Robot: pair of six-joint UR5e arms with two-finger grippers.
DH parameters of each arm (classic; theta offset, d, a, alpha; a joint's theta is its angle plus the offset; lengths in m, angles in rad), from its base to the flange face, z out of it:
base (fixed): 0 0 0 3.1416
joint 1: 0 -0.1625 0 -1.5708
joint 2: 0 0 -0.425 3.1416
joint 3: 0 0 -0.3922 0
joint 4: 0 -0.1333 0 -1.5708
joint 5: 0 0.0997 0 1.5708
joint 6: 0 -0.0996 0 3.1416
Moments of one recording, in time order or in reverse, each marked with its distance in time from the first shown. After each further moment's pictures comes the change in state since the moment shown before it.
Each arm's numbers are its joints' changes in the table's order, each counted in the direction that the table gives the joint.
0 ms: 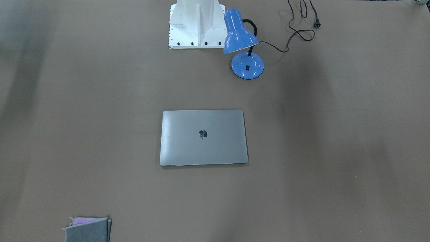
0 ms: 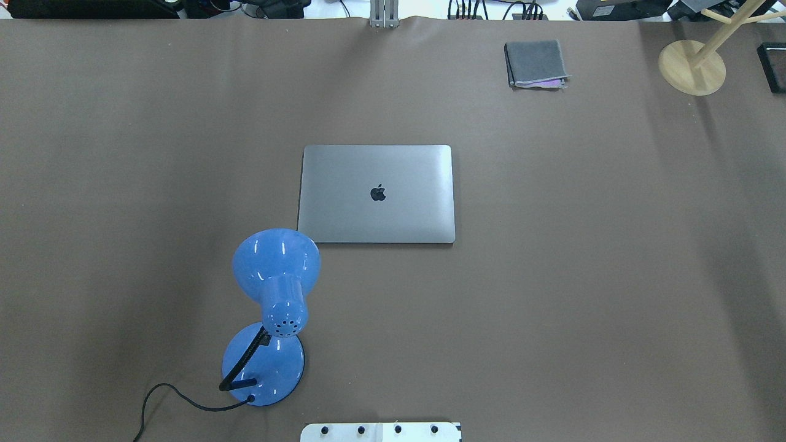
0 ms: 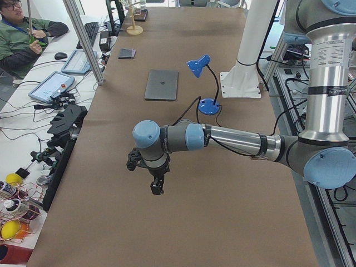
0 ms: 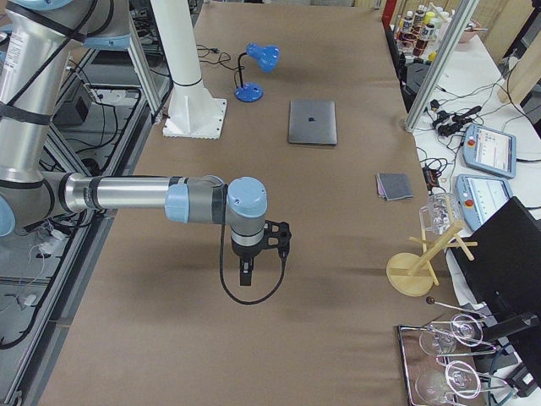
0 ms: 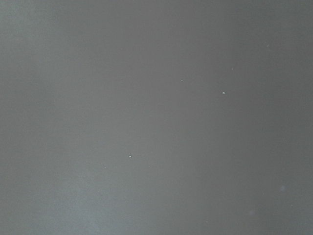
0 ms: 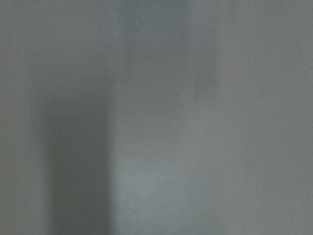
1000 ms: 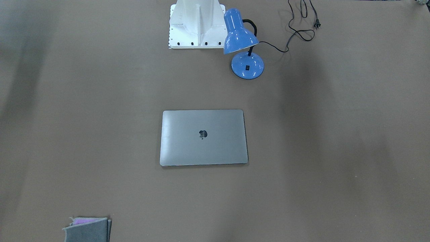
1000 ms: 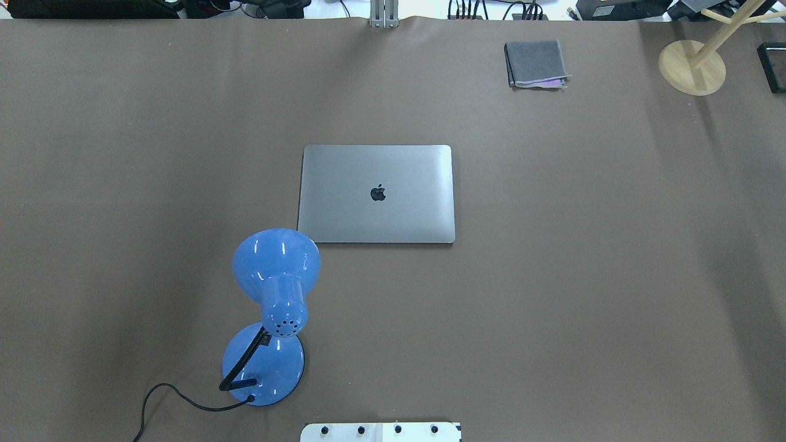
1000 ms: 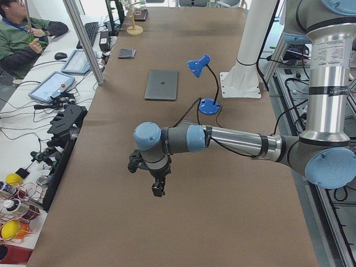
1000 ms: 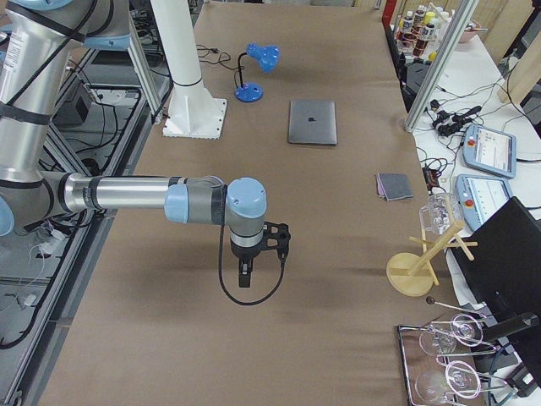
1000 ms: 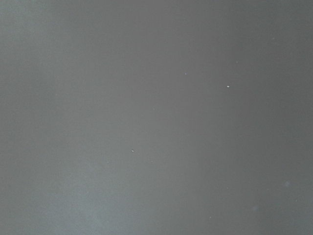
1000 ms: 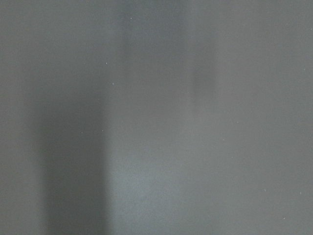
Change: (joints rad) left arm 0.000 0.007 0.001 0.000 0.007 -0.003; right arm 0.000 -0.002 0.000 0.001 -0.009 -0.002
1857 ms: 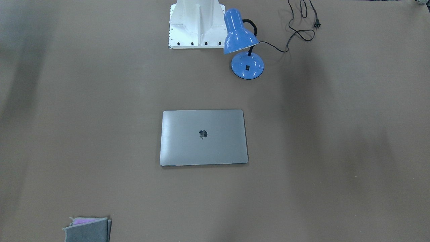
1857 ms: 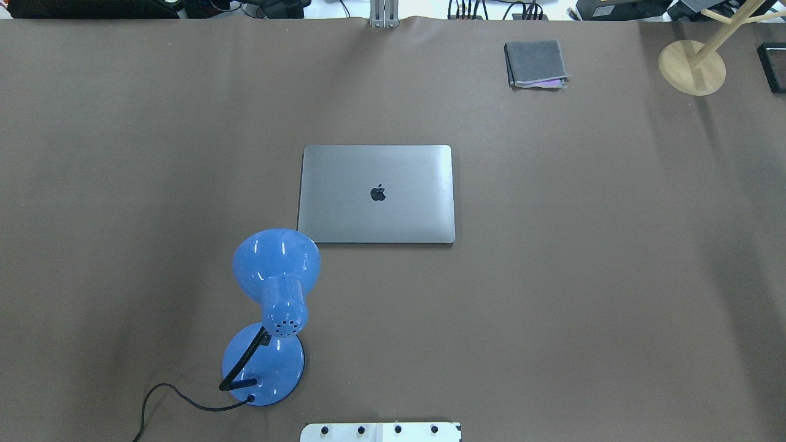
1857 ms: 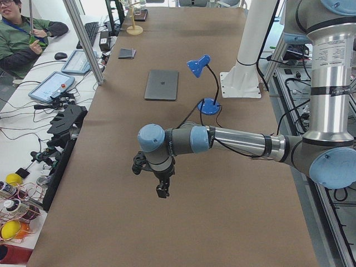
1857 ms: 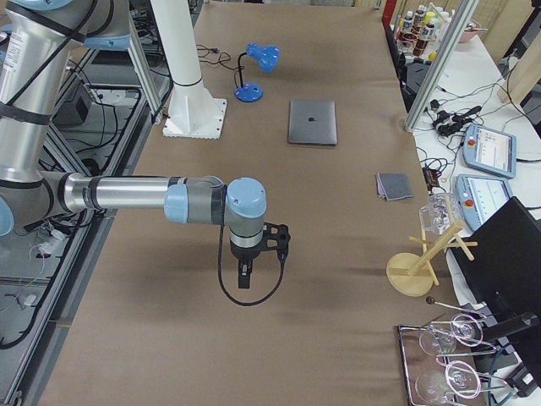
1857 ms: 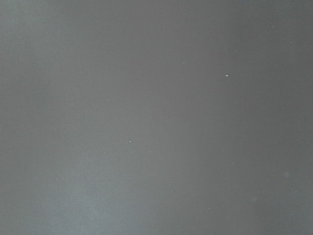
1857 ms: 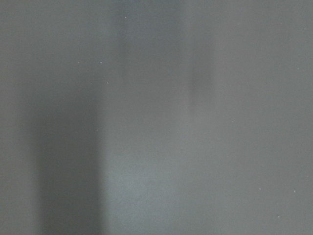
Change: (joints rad) left arm -0.003 0.023 0.001 -0.008 0.001 -0.004; right arm 0.000 -0.002 0.000 0.001 -0.016 -0.003
